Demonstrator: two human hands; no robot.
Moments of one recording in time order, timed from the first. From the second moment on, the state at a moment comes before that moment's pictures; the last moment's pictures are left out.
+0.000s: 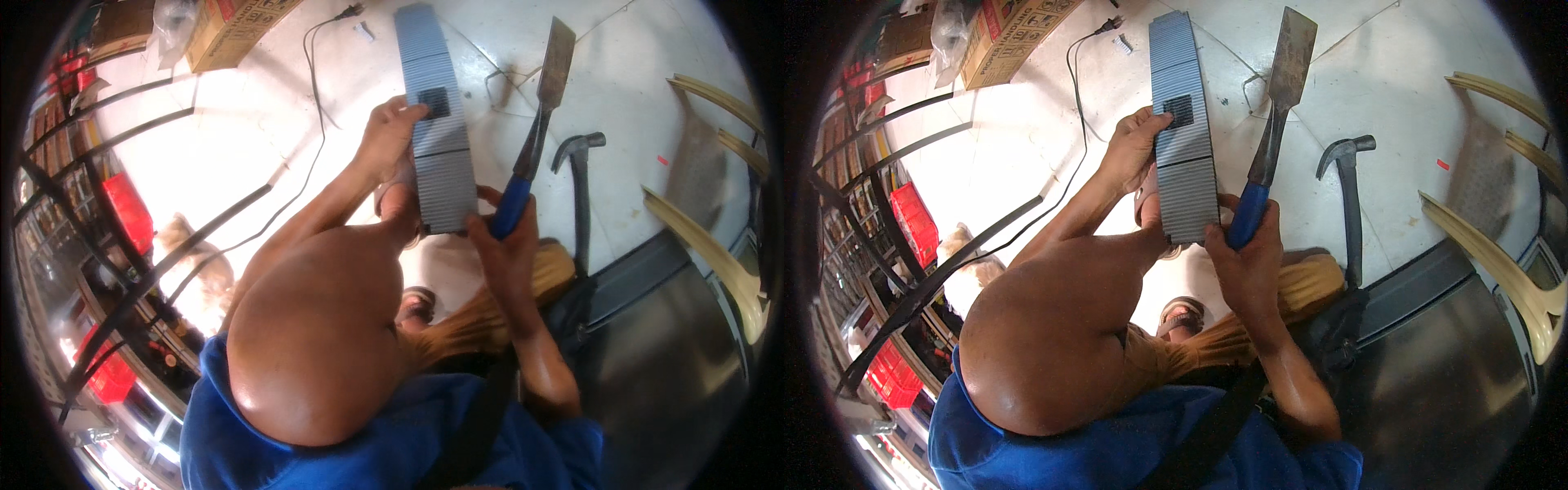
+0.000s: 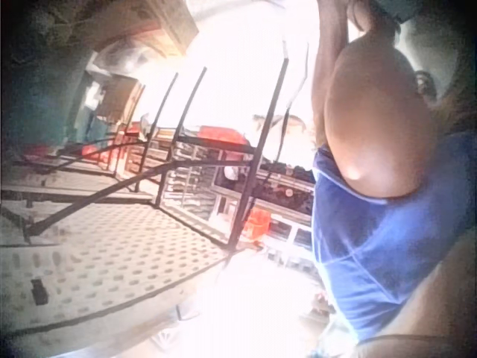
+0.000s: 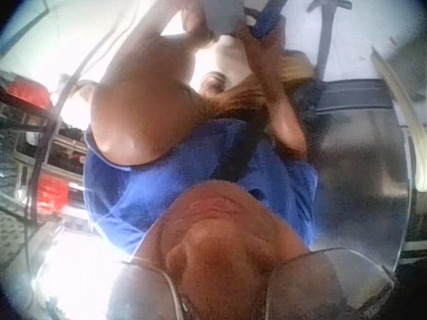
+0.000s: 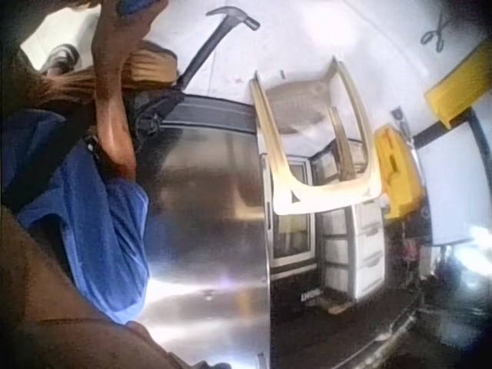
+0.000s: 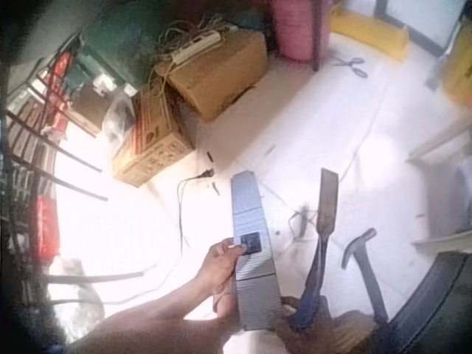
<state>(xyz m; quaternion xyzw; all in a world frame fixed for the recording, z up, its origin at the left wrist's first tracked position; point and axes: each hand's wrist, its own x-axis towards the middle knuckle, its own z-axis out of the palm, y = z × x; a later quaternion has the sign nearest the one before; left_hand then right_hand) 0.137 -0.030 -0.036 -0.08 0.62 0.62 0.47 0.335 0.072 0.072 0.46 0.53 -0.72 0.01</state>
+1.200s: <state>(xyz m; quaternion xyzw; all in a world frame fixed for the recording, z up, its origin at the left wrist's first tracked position) 0.156 -0.045 -0.045 -0.21 0.35 0.74 0.54 0.365 0.052 0.094 0.40 0.52 -0.75 0.12</state>
